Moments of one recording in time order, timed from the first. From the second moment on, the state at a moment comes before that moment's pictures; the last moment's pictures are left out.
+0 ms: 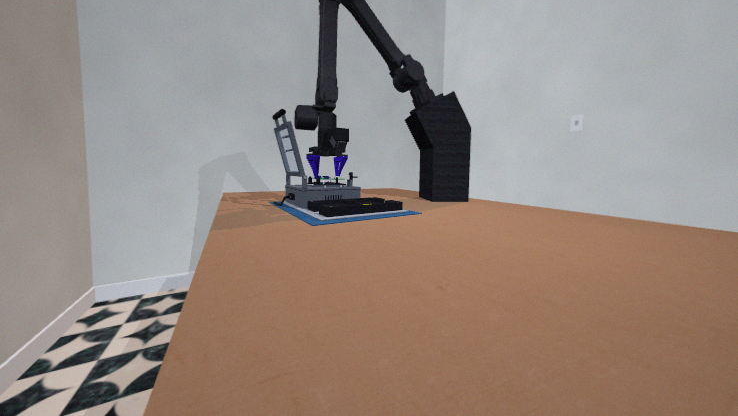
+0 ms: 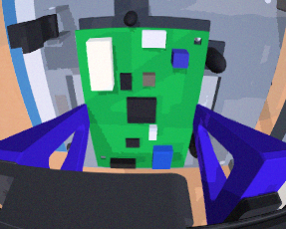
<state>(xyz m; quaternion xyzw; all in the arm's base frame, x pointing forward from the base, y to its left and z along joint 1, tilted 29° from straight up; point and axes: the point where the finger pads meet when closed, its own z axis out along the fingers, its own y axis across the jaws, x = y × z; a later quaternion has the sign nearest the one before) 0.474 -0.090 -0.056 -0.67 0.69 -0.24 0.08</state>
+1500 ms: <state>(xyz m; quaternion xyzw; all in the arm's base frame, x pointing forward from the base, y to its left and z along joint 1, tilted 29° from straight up) 0.473 -0.090 -0.060 -0.68 0.69 -0.24 0.07</state>
